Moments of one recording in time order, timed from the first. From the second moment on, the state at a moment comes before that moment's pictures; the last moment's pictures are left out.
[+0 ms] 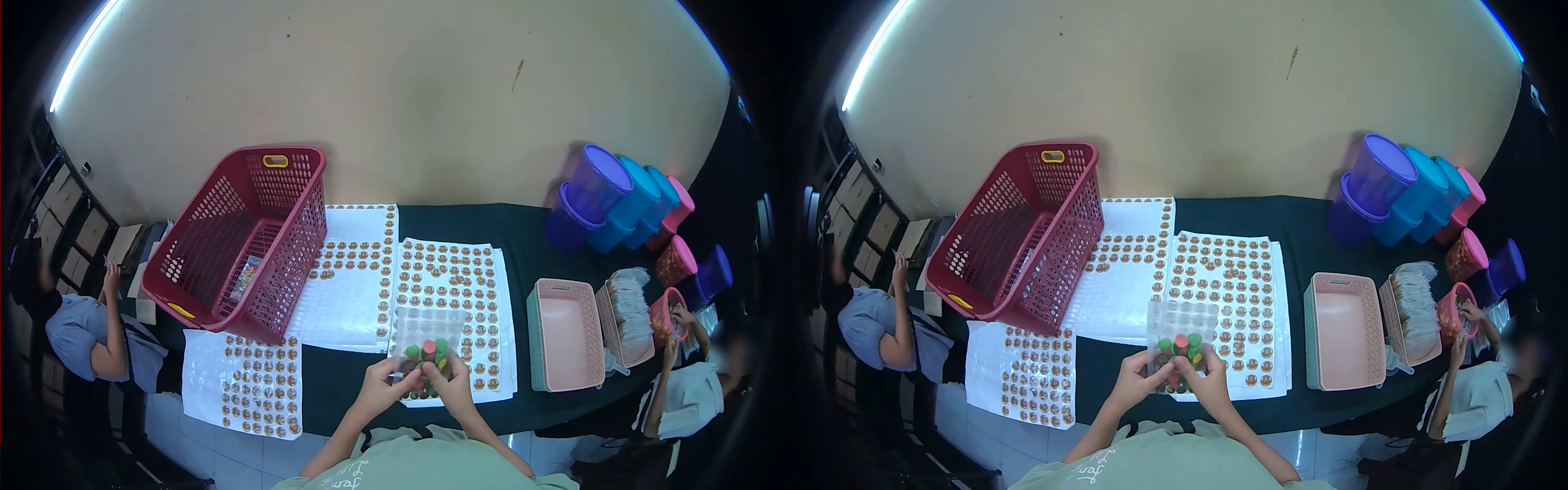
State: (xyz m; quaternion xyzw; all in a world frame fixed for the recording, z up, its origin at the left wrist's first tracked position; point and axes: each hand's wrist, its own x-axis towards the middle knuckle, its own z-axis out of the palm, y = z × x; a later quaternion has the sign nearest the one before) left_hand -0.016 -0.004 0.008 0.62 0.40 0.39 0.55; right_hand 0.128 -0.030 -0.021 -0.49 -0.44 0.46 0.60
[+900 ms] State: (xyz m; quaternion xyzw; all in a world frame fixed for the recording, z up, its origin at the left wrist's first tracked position) left_hand -0.008 0.003 -0.011 0.59 0.45 0.44 0.51; right_hand 0.134 -0.030 -0.024 -0.52 -0.48 0.45 0.55
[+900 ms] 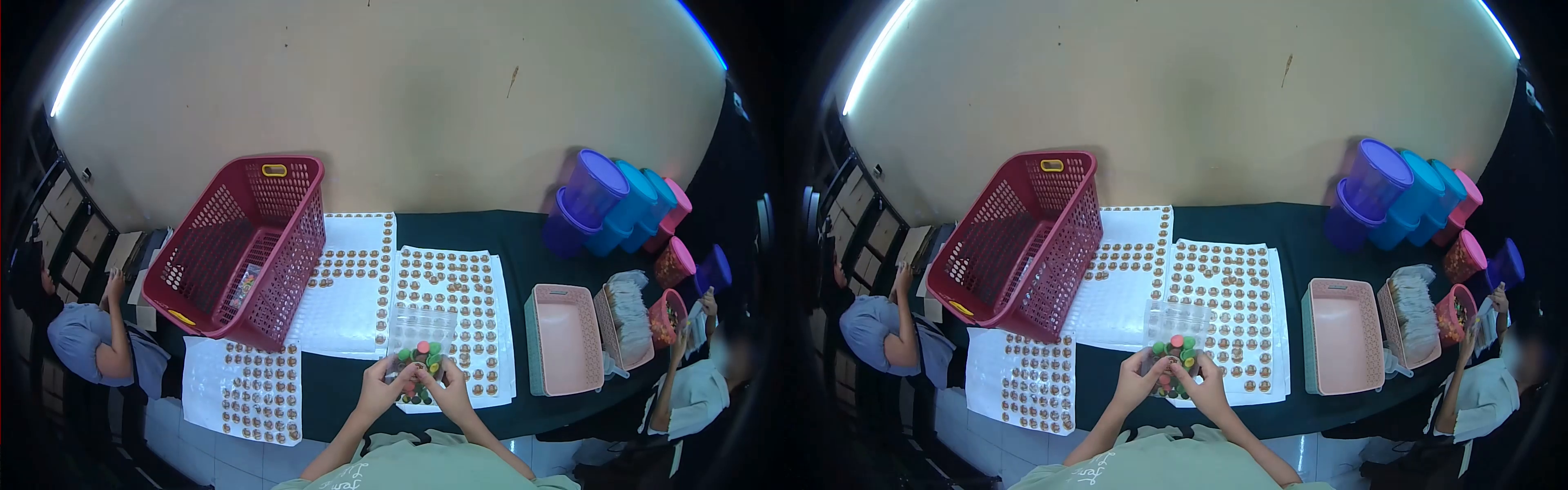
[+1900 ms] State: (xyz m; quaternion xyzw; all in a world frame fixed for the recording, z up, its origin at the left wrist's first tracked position) left_hand -0.031 0.016 0.009 0.73 0.42 0.40 0.36; right_hand 0.139 -0.013 0.016 -0.62 -0.63 0.10 0.45
